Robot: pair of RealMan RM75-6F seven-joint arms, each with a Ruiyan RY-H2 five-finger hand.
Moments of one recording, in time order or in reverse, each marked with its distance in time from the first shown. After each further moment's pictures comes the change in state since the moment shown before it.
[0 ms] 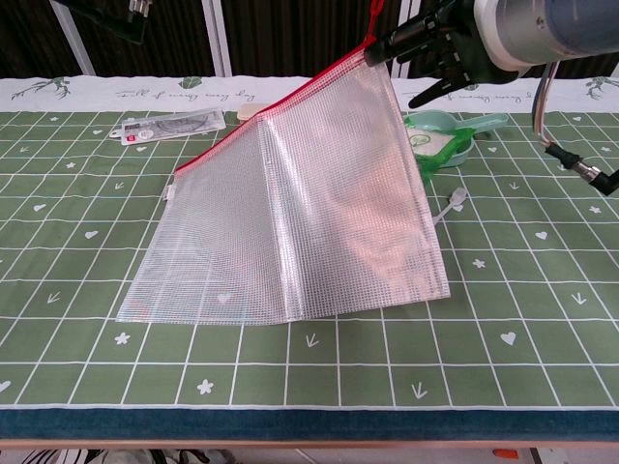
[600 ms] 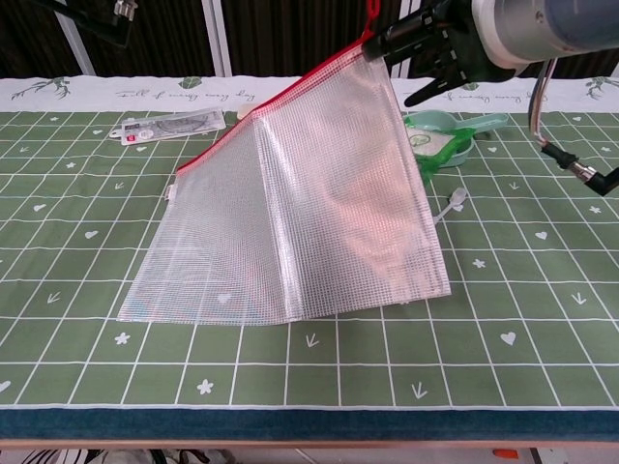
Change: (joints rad) left arm 0.004 0.021 0.025 -0.004 -0.010 -0.003 -0.034; right arm -0.007 -0.008 0.021 -0.016 -0.001 0.006 0.000
